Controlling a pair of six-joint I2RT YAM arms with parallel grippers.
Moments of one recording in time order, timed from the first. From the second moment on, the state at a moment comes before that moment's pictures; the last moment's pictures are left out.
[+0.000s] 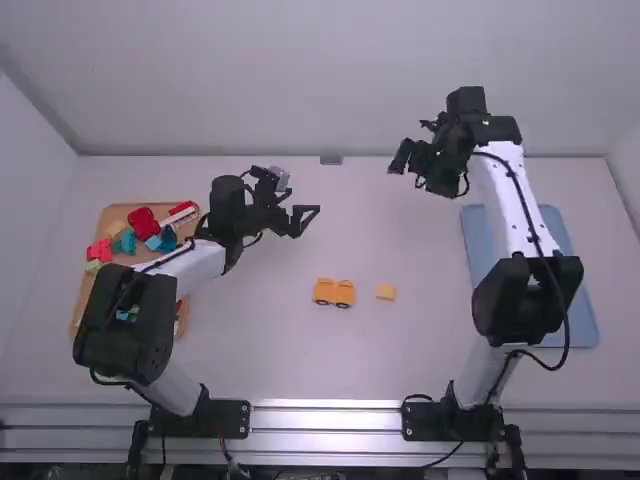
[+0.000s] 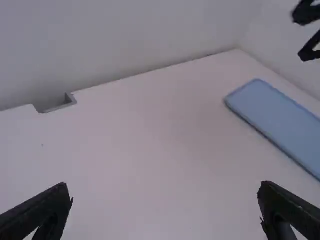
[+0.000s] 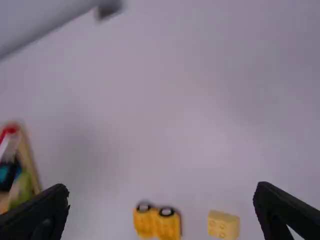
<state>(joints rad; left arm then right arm) -0.15 1.68 0.87 0.44 0.66 -0.07 0.08 1.94 1.93 -1.18 -0.46 0.21</state>
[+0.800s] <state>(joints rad) -0.15 1.68 0.87 0.25 1.17 0.51 0.12 1.94 1.92 -1.64 -0.70 -1.54</state>
